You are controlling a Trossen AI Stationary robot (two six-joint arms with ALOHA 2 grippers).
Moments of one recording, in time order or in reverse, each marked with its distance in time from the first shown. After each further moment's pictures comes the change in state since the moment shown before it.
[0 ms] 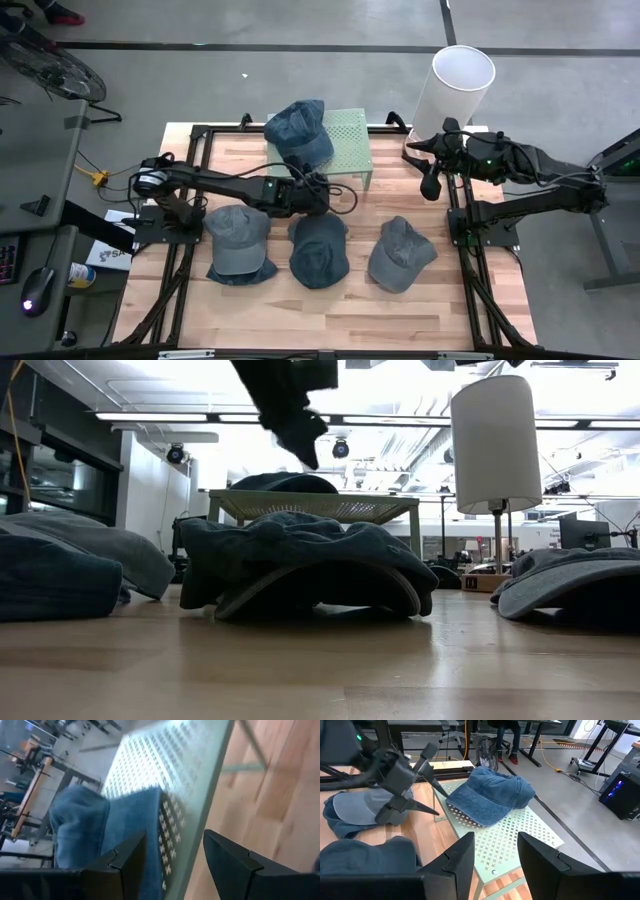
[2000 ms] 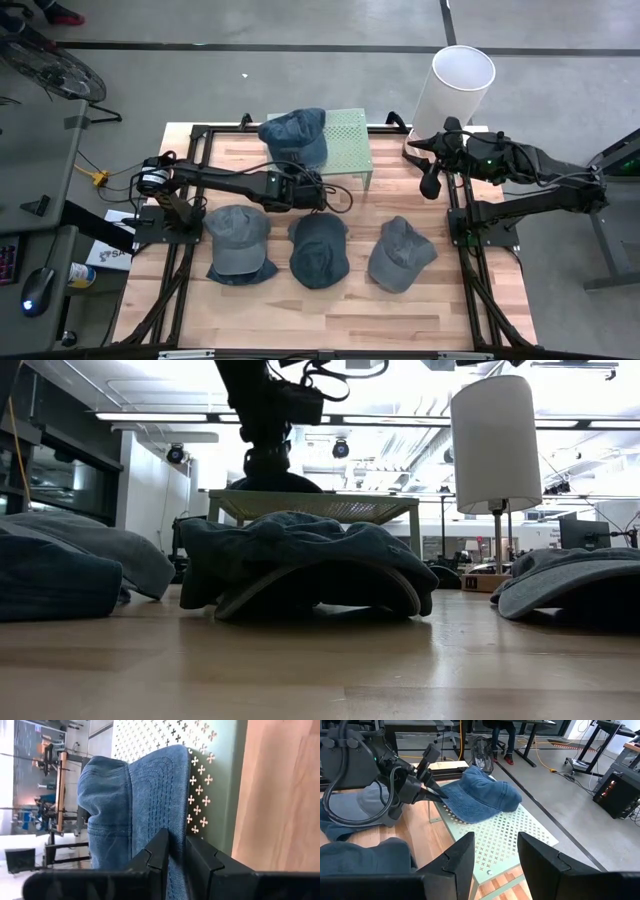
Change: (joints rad) left arm 0.038 0.023 0.004 -0.238 -0.025 0.103; right arm 0.000 0.000 0.000 0.002 0.027 0.002
